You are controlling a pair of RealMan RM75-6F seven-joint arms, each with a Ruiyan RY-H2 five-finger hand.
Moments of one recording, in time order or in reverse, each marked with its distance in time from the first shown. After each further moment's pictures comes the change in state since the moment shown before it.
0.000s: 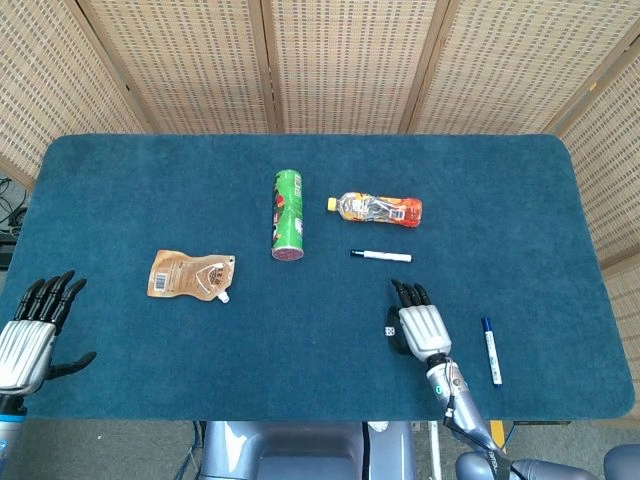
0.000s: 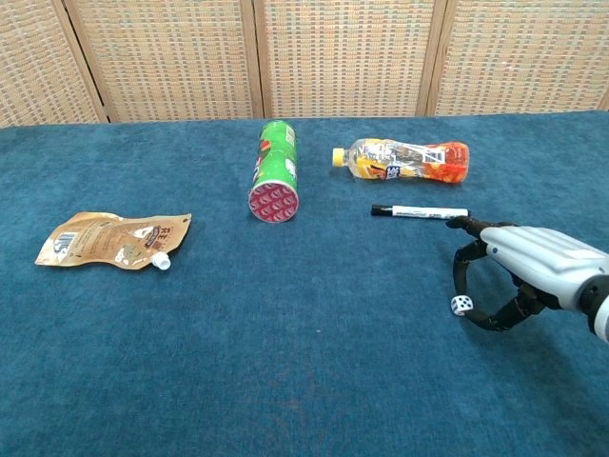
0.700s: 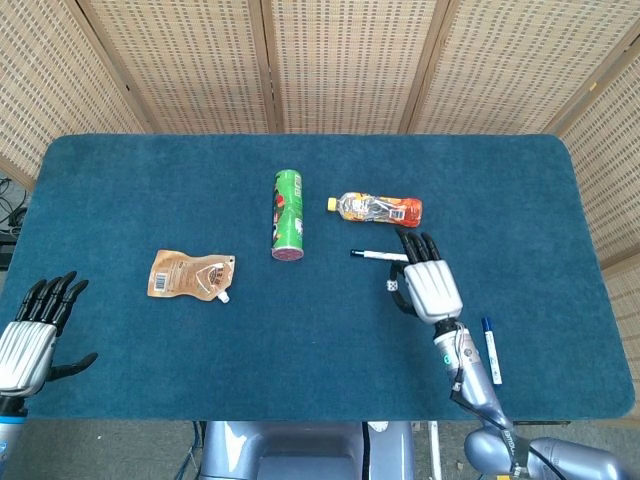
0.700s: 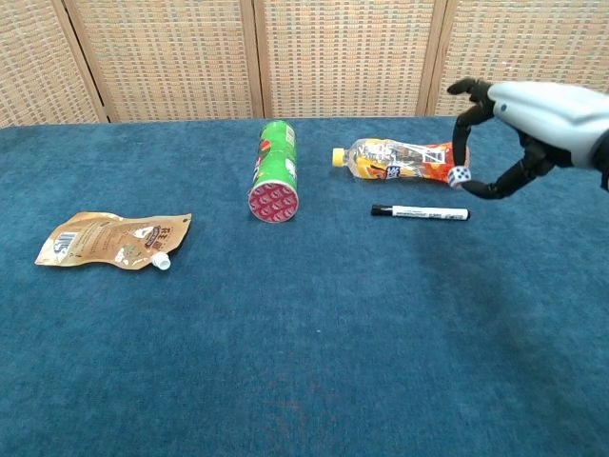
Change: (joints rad) left arm 0.001 0.003 0.006 -0.009 0.016 0.007 0.000; right arm 0.080 0.177 0.172 -0.221 0.001 0.054 -0.122
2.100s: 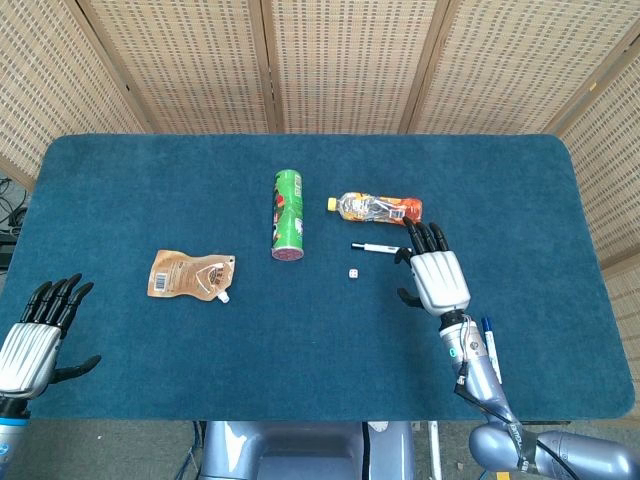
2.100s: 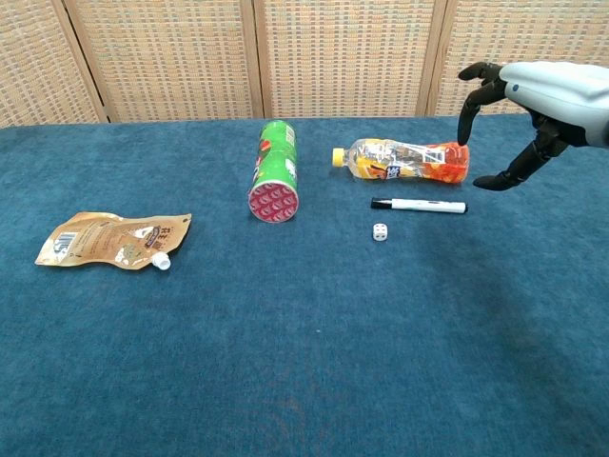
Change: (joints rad) left arm -0.001 0.000 0.009 -0.003 0.015 -0.002 -0.002; right arm 0.056 0.065 -0.037 -0.067 0.094 0.056 -0.023
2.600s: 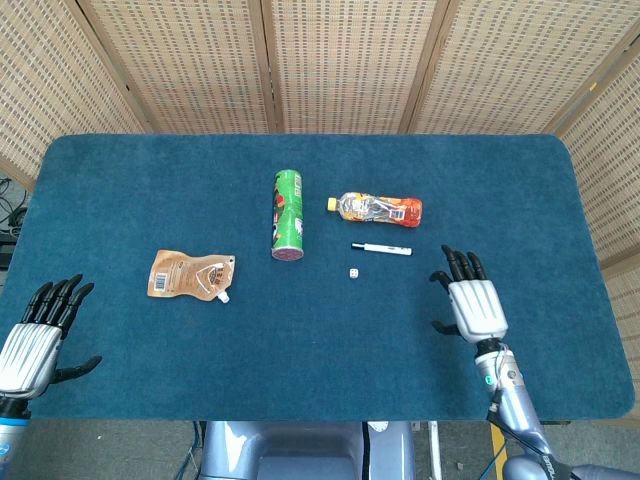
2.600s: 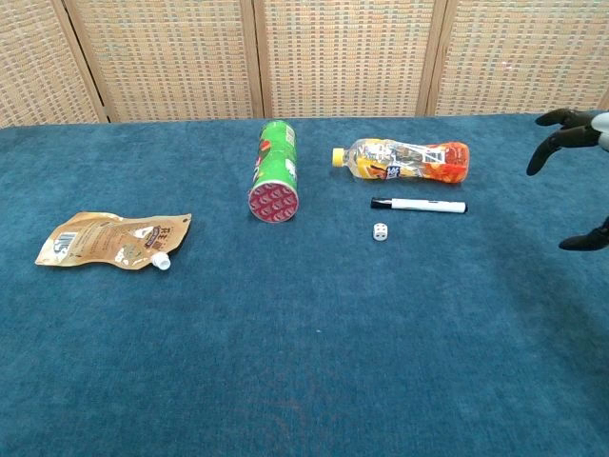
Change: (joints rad) left arm -0.001 -0.004 0.003 0.000 -0.003 -0.008 0.003; right arm -0.140 0.094 -0.138 -0.012 -0.081 0.063 0.120
